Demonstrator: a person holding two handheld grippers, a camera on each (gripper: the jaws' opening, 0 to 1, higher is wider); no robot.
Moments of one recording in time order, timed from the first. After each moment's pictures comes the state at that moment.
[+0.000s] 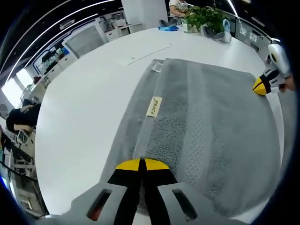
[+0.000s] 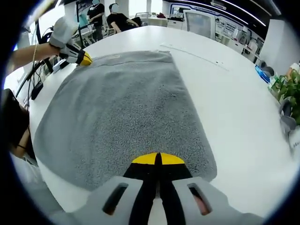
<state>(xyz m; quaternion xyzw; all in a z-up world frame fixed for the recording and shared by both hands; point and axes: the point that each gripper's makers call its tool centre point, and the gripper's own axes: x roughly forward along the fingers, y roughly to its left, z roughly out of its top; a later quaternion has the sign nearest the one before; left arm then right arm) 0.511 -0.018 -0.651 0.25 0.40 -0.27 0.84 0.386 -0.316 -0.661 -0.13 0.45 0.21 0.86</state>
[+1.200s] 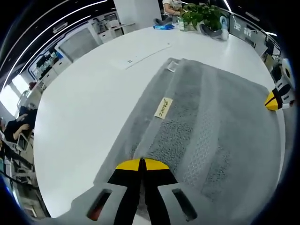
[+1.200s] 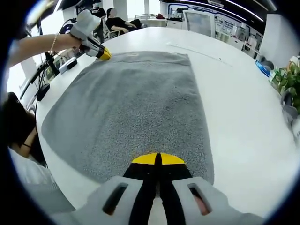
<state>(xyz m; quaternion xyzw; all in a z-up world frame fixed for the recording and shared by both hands) 0.540 -0.029 -0.652 0.26 0.40 -0.29 0.83 0.350 -0.295 -0.661 -0.10 0.45 0.21 0.86</state>
